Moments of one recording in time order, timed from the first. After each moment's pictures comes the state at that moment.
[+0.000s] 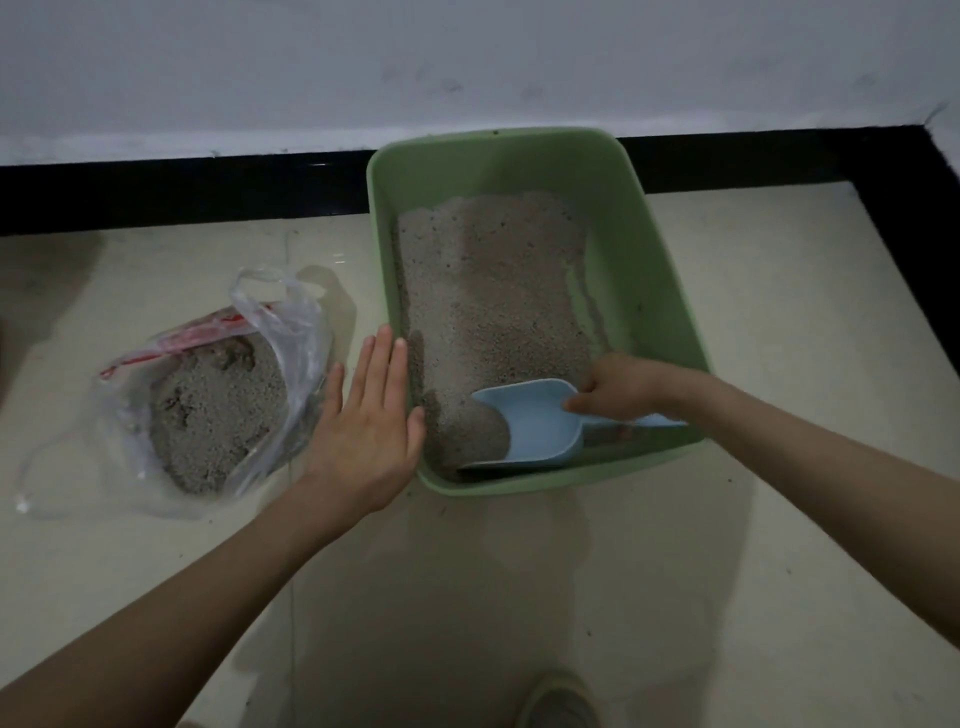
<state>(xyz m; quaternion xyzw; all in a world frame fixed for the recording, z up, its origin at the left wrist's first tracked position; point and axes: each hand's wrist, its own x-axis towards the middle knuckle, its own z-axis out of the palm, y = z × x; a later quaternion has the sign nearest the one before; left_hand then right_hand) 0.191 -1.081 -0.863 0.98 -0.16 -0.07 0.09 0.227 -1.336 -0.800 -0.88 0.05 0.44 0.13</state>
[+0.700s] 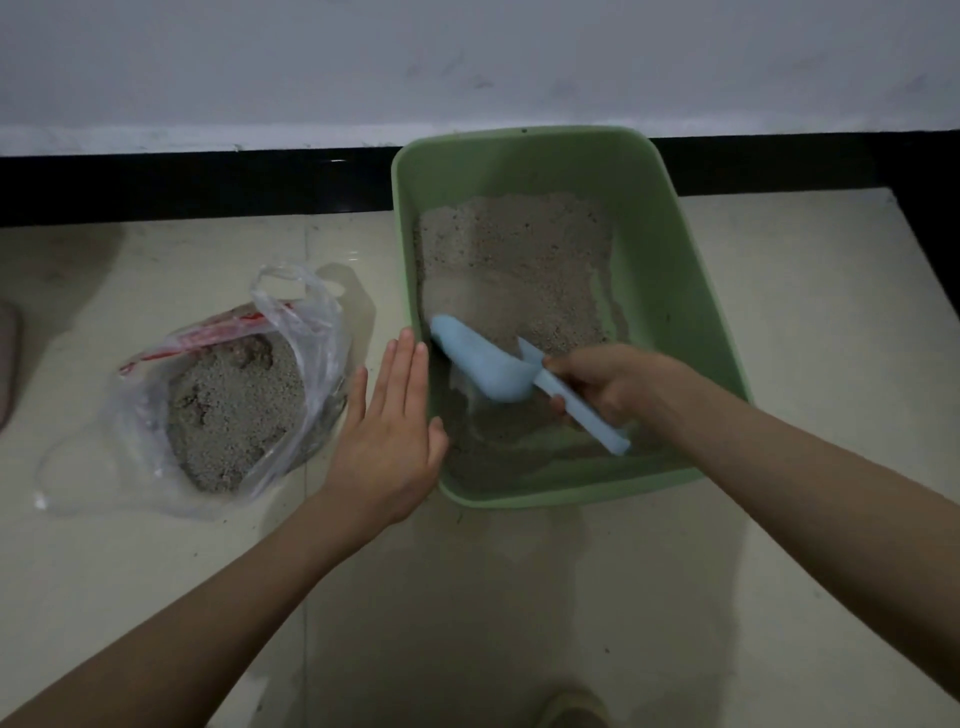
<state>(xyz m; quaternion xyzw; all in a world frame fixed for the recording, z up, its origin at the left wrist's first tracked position) 0.190 -1.083 -0.869 0.98 -0.16 -0.05 0.11 0.255 -1.297 -0.827 -0.59 0.41 0.40 0.57</state>
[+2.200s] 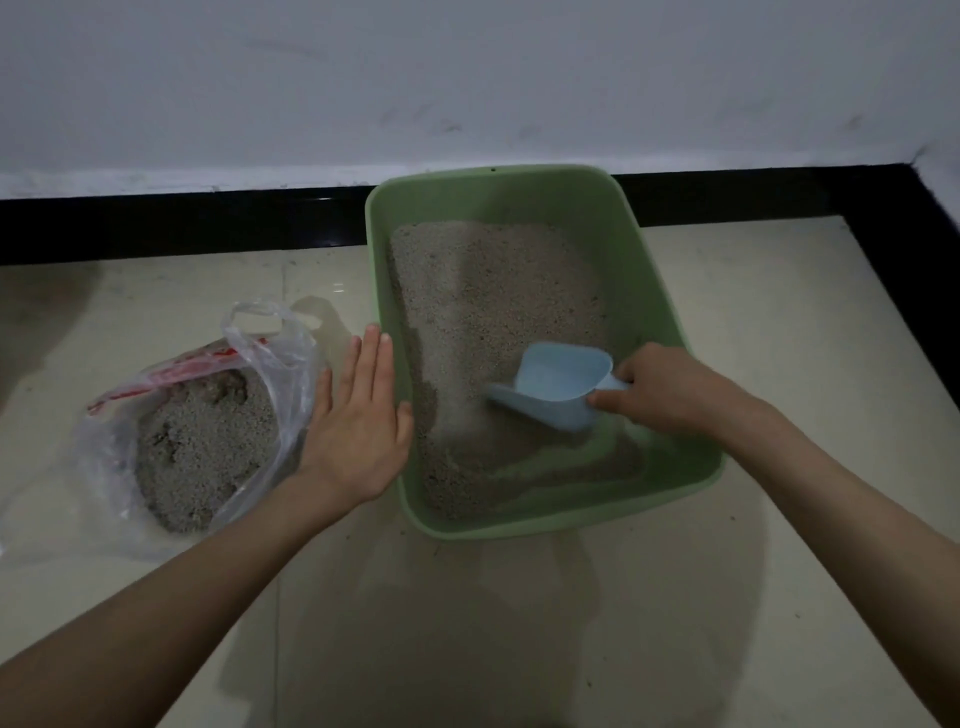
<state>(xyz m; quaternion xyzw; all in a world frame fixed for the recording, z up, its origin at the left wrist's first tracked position) 0.230 -1.087 -0.855 0.98 -0.11 -0.13 0.12 0.234 -1.347 -0.765 -0.94 0.10 0.31 0.11</state>
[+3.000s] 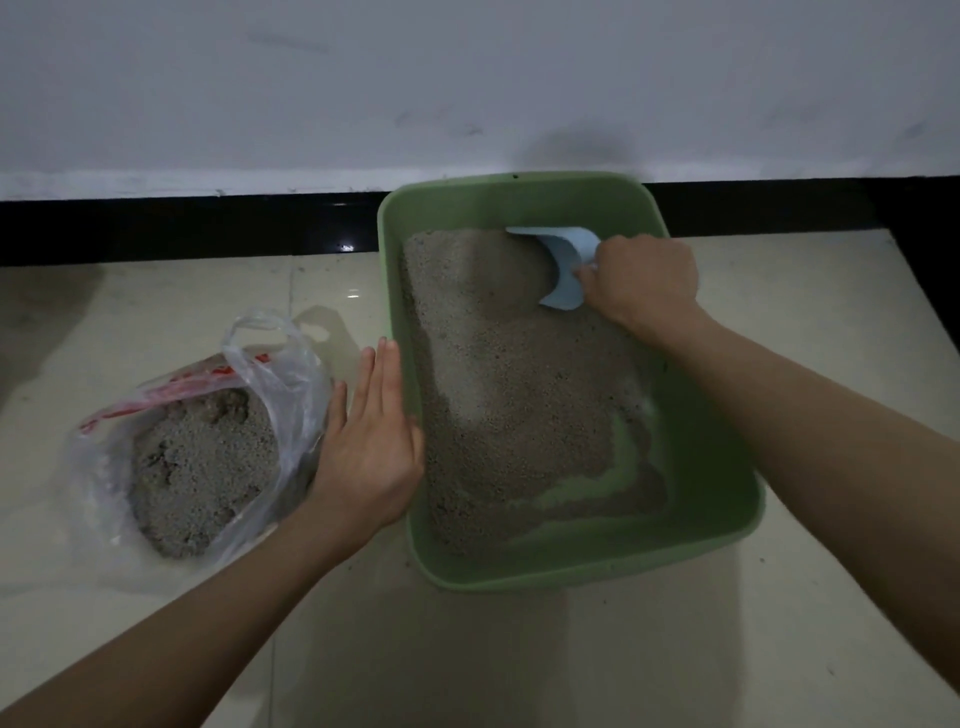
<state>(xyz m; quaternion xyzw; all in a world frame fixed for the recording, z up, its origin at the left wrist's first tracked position) 0.239 -1.094 -0.864 0.97 -0.08 -0.10 0.22 0.357 -1.335 -0.802 -1.00 0.04 0.06 -0.06</state>
